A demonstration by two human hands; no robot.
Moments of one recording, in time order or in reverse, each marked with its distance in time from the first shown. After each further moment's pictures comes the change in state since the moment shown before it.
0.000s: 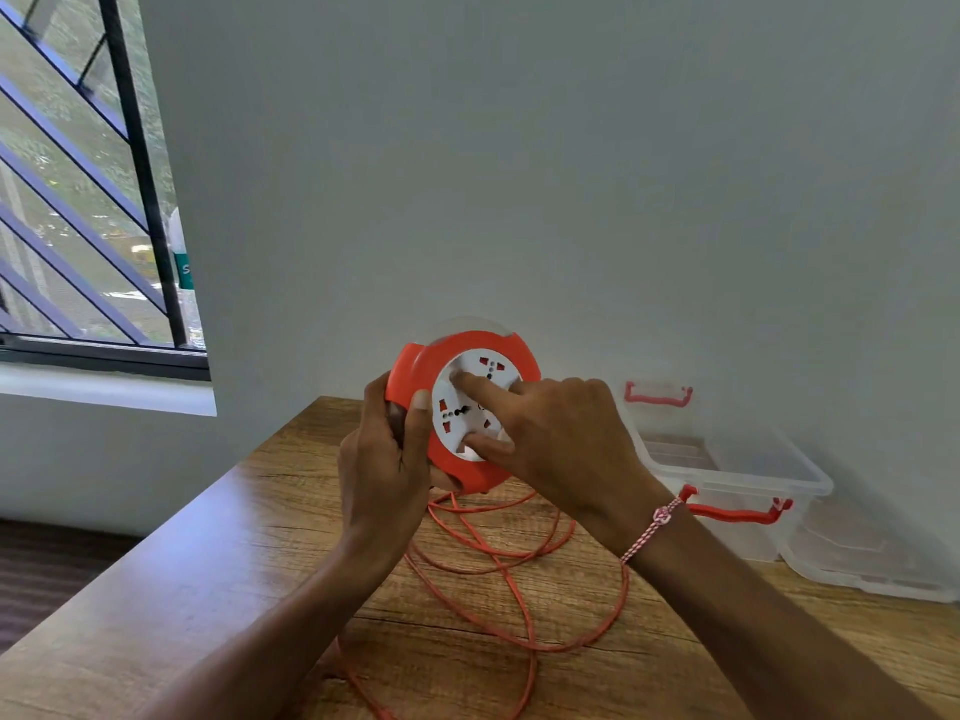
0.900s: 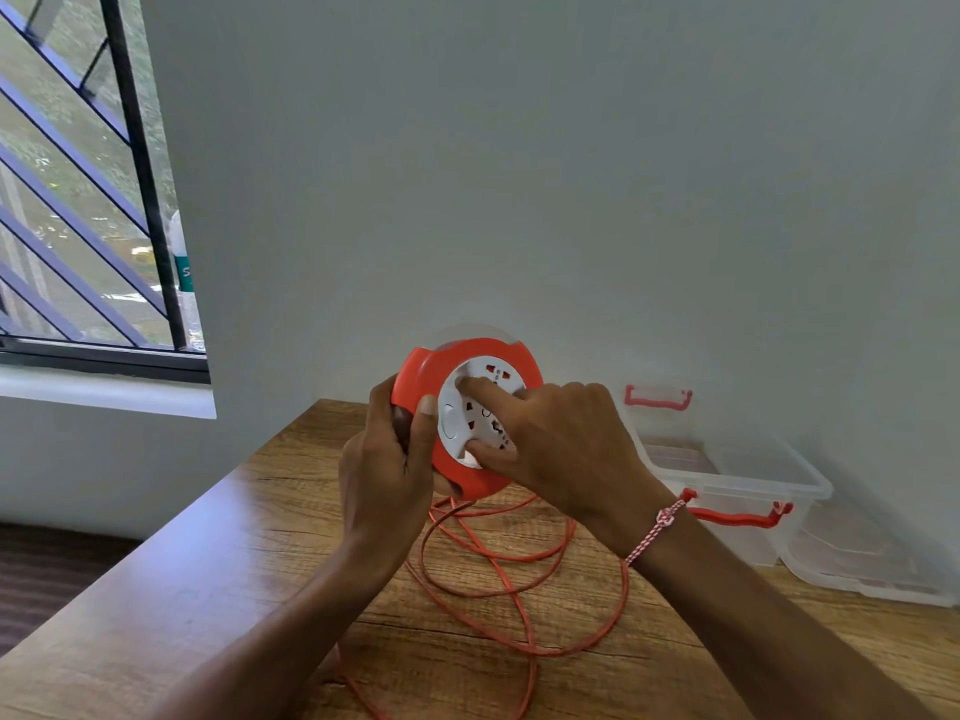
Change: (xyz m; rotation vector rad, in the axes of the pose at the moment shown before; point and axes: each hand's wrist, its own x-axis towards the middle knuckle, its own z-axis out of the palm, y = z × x) left_hand 0.000 -0.005 0.002 0.071 0.000 0.023; right_hand -0.002 0.002 0.004 0.018 0.042 -0.015
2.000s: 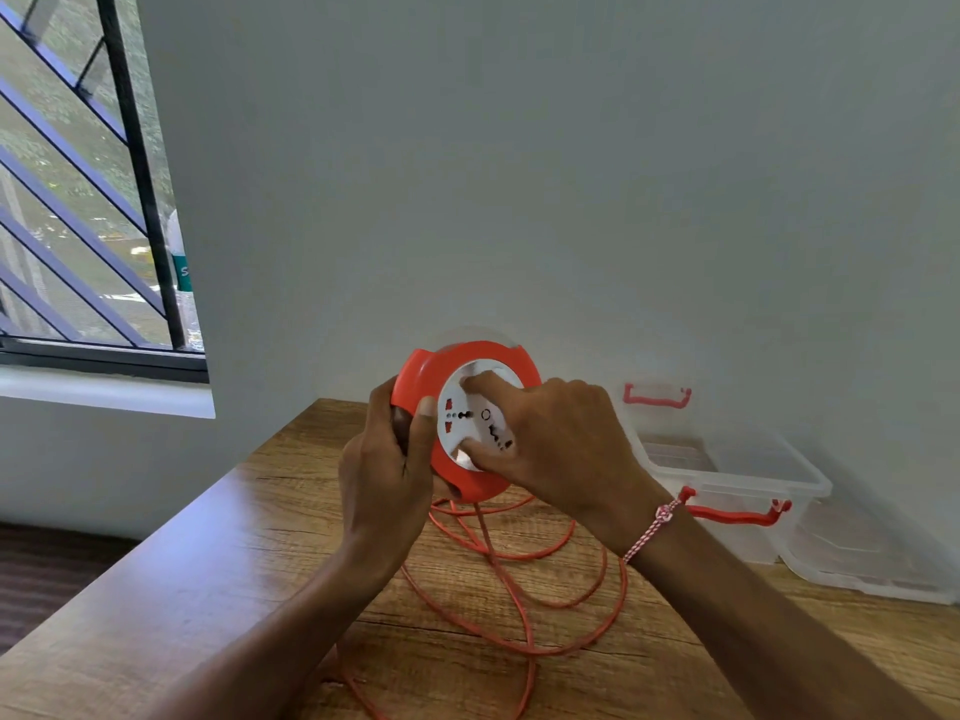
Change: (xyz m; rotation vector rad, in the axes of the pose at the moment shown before) left_hand -0.002 0.001 0.001 -0.015 -0.010 0.015; right_hand 0.001 0.001 0.000 0.083 -0.015 0.097
